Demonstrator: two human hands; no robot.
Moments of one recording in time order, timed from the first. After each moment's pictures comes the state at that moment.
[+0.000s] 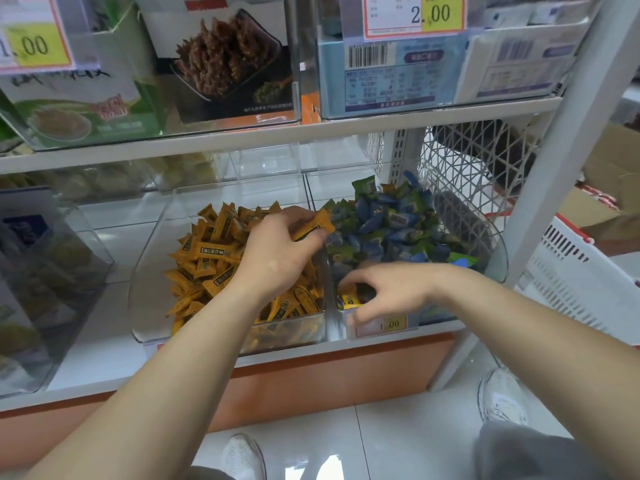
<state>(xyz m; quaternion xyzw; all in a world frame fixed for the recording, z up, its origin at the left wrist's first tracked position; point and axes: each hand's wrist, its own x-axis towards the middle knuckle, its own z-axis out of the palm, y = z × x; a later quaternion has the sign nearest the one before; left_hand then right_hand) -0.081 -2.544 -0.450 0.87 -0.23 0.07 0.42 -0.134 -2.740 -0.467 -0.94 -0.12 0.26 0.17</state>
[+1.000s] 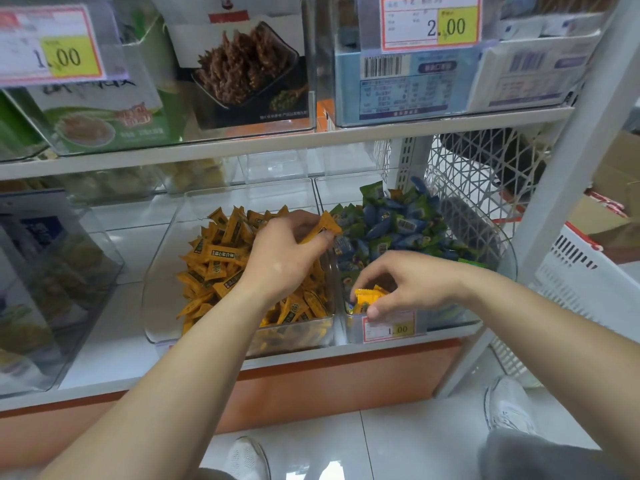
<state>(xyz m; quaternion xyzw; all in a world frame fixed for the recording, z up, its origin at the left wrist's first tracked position) -0.082 -2.538 -0.445 0.86 -0.23 0.03 0.46 -0.136 -2.751 -0.460 -0.93 -0.18 0.16 0.28</state>
